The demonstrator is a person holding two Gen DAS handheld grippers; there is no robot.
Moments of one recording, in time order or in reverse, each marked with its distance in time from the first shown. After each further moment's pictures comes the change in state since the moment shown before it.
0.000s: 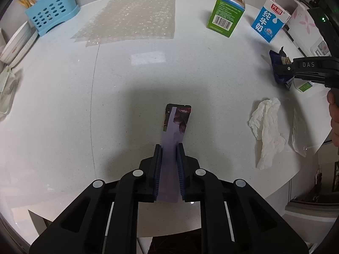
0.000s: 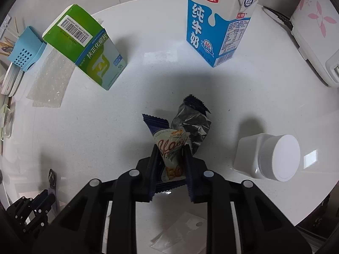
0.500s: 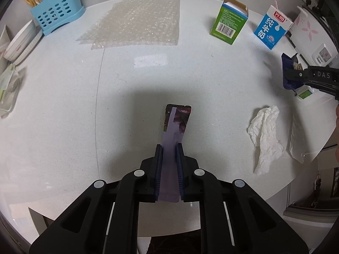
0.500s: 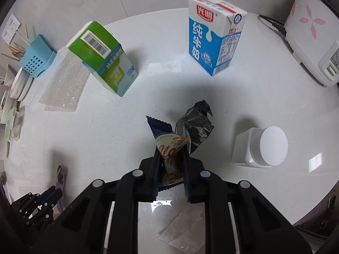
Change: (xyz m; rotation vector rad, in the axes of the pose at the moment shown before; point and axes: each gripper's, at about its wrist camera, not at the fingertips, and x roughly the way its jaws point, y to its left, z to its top) left arm -0.008 0.001 0.004 -0.028 -0.026 0.006; right arm -0.036 0.004 -0.012 0.002 -0.084 0.043
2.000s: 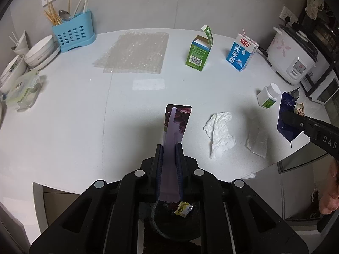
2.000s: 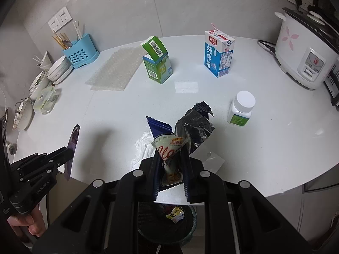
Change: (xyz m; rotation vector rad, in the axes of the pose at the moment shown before) left arm -0.092 -0.031 -0.050 -0.032 -0.190 -0.022; right arm -0.114 0.012 -0.114 -0.105 -0.170 0.099
